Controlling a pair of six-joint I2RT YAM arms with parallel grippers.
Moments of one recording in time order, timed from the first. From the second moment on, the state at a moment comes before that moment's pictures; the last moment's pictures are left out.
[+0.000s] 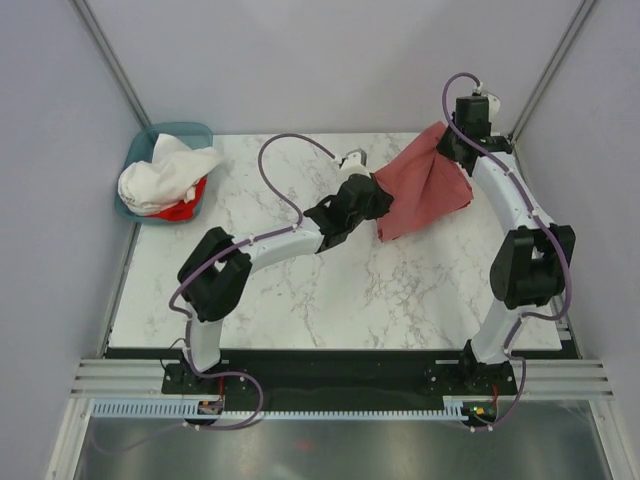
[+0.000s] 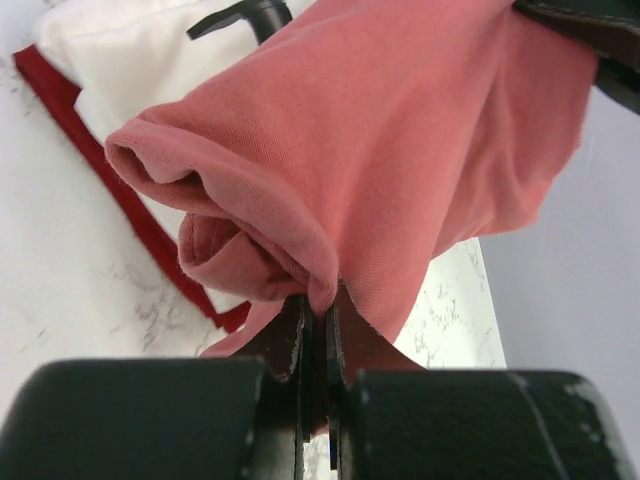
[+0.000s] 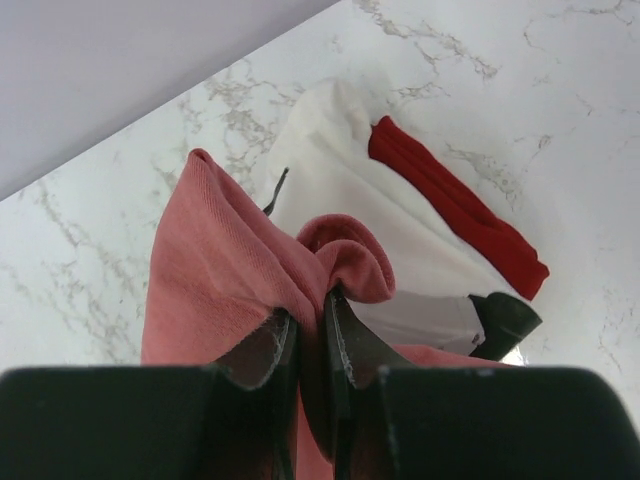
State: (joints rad) left arm -0.87 1.92 1.41 0.16 -0.28 -0.83; right arm 0.08 1.79 1.66 -0.45 0.20 0.51
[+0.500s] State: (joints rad) left arm -0.74 2.31 1.77 0.19 -0.26 -0.84; right arm 0.03 2.21 2.08 -0.50 0.21 0.53
